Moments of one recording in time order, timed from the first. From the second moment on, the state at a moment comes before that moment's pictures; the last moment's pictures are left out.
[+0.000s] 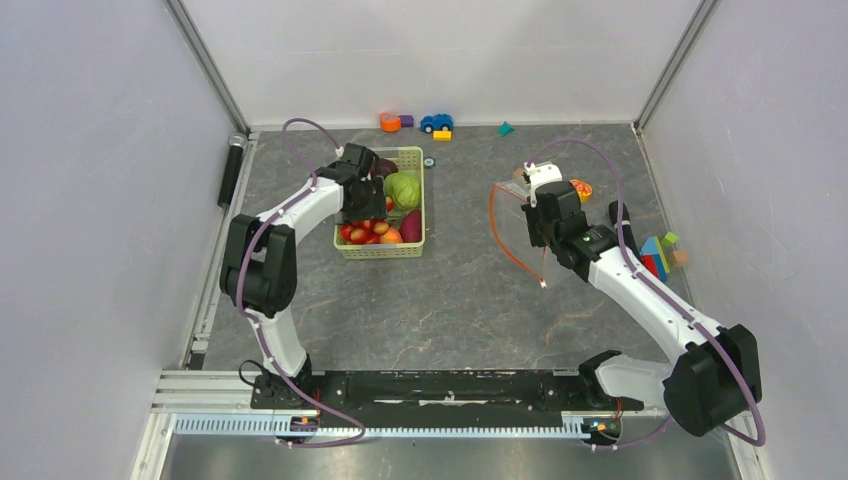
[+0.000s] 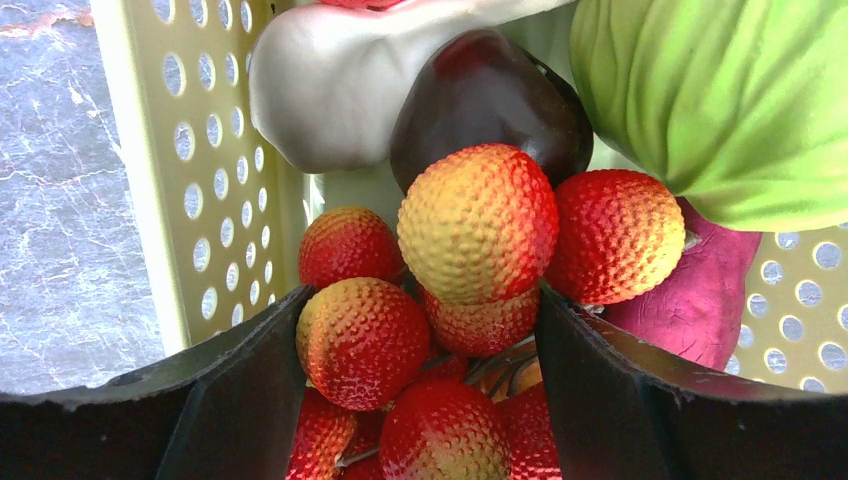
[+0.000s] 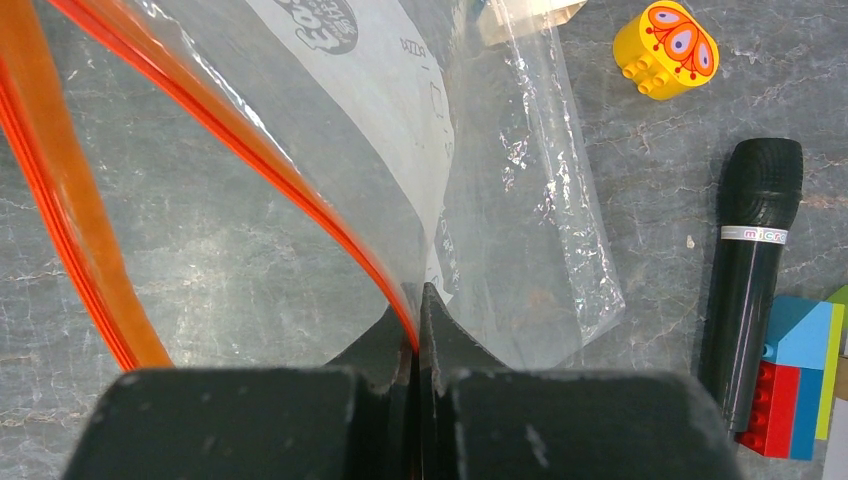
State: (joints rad) left arm -0.32 1.85 1.35 -0.59 -0.13 -0.40; right arm 0.44 1.20 0.89 -0.39 0.28 0.05
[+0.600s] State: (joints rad) left arm -0.32 1.69 1.29 -0.57 -0.11 -0.41; right arm 0.44 1.20 0.89 -0.39 0.29 0.05
